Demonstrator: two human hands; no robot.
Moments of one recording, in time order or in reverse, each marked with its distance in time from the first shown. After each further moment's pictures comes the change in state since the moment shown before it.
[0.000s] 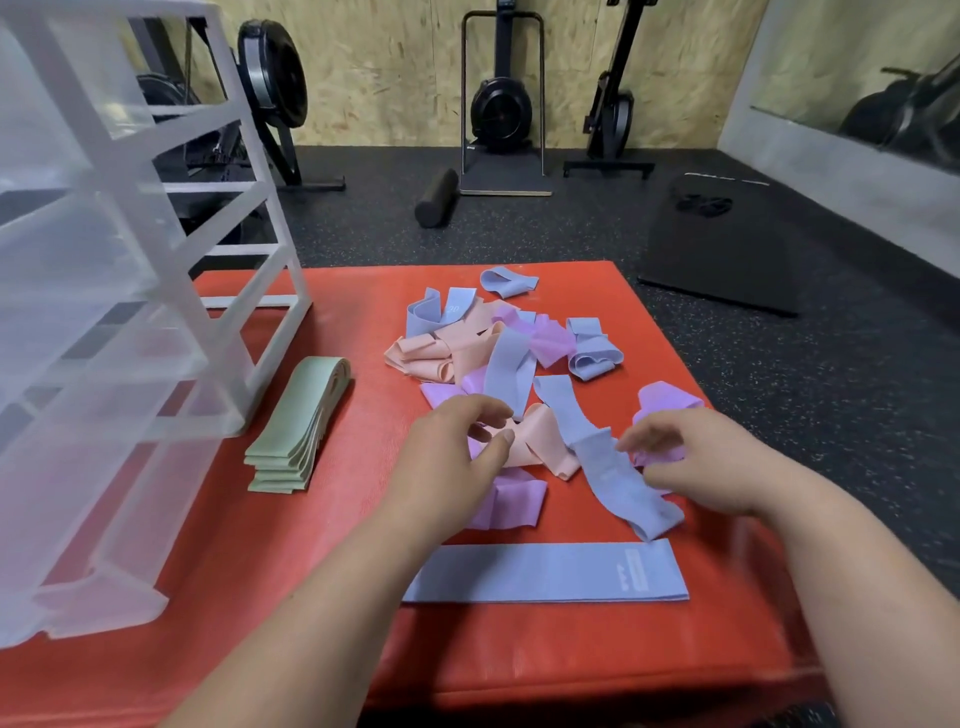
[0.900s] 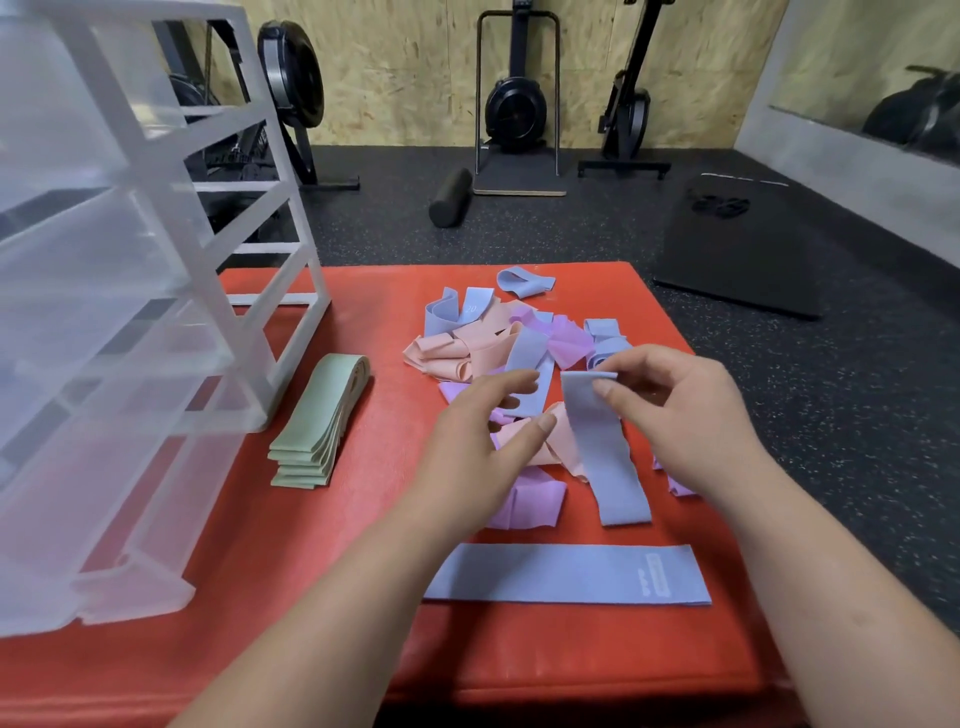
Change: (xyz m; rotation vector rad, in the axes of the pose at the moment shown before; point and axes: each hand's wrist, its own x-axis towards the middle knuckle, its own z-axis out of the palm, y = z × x) left_hand -0.003 0.014 -0.009 -0.204 -0.010 0.051; right_hand 0.004 -0.071 0.018 0.443 0.396 -0.325
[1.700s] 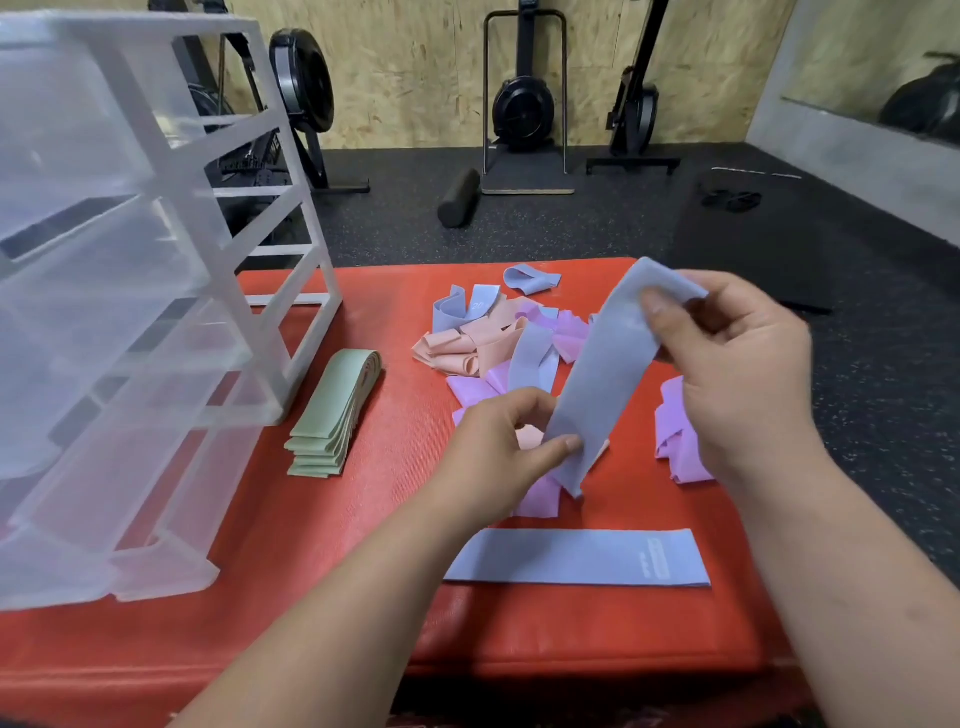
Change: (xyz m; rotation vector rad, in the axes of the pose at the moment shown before) left_hand -0.002 0.007 0.012 -0.038 -0.145 0.014; right_hand -0.007 -0.053 -0.010 0.408 0.322 -0.083
